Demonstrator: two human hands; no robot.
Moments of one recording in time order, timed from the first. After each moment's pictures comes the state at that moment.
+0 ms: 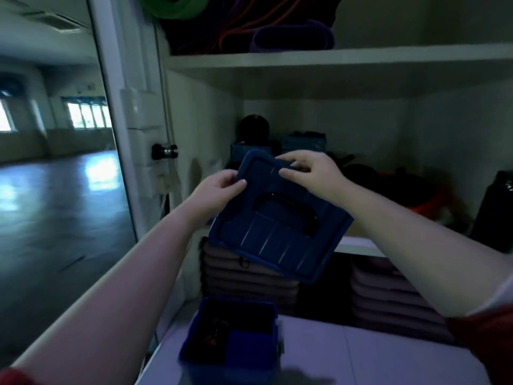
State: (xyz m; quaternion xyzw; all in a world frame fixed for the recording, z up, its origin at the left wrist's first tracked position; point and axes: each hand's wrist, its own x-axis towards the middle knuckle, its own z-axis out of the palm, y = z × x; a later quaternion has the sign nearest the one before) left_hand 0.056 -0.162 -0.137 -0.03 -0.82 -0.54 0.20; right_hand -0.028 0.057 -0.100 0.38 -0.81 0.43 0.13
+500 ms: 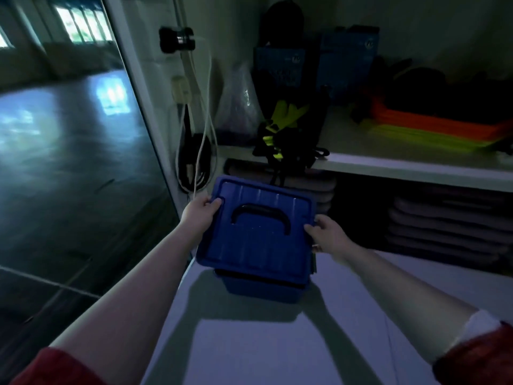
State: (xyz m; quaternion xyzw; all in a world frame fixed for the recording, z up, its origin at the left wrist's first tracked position) left_hand 0.071 -0.270 -0.367 0.29 -0.77 -0.56 0.13; right_hand -0.028 0.010 -0.402 0.04 -0.82 0.53 -0.21
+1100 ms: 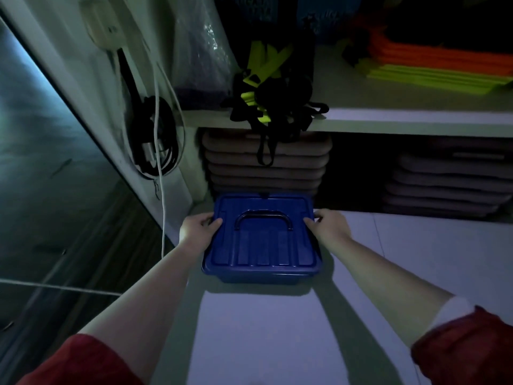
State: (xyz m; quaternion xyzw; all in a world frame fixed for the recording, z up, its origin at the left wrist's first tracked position) left_hand 0.025 -0.284 -0.481 0.29 -0.84 -0.45 0.03; right_hand -0.060 0.001 -0.480 -0.01 -0.94 0.34 -0.10
